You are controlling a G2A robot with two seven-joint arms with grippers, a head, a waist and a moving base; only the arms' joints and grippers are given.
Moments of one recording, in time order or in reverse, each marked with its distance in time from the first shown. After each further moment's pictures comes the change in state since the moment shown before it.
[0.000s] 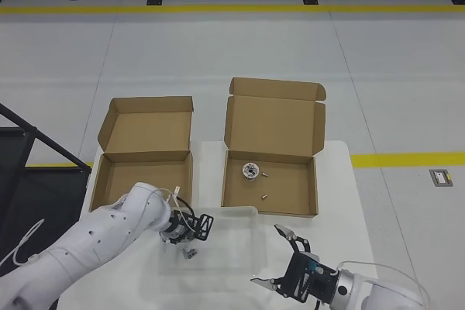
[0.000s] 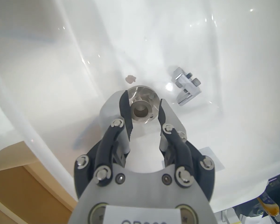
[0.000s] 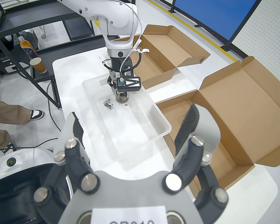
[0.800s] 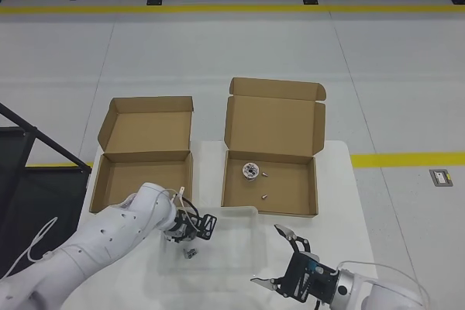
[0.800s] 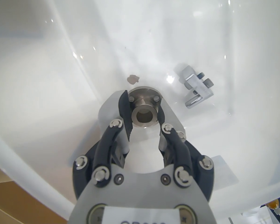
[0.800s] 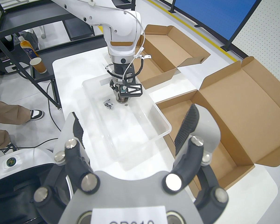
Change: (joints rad) left arm 0.011 -0.061 0.000 0.073 0.033 0.000 -0.023; right arm 0.000 0.000 0.000 0.000 0.000 0.000 0.000
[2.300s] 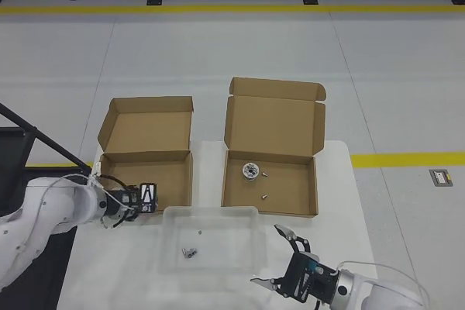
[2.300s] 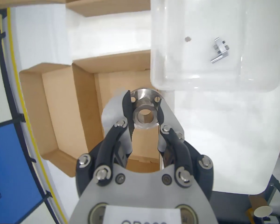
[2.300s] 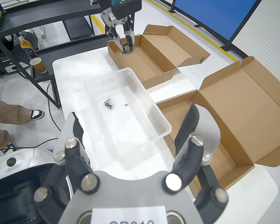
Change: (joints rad) left arm 0.162 0.552 -0.419 -0.495 -0.187 0.185 0.034; right arm 0.000 0.000 0.000 0.000 0.000 0.000 0.000
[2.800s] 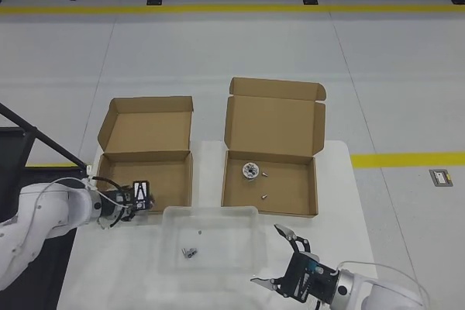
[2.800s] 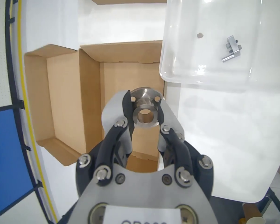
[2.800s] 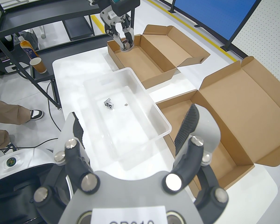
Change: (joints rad) left arm 0.034 -0.009 0.002 0.059 -0.027 0.056 -0.013; right arm 0.000 0.000 0.000 0.000 0.000 0.000 0.000
